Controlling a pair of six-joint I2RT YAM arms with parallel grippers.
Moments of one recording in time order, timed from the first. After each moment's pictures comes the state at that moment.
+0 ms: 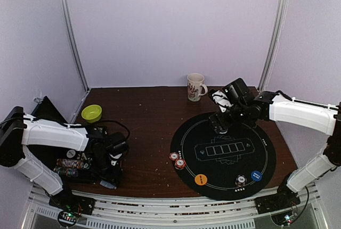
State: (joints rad) left arm -0.90 1.45 0.73 -0.90 0.06 -0.60; right arm 0.68 1.43 1.09 -0.53 0.20 0.01
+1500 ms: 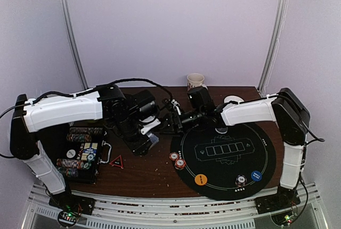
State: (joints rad) left arm -1.03 1.65 1.45 -1.14 -0.10 -0.13; right arm 0.79 1.96 1.29 0.16 -0.87 0.69
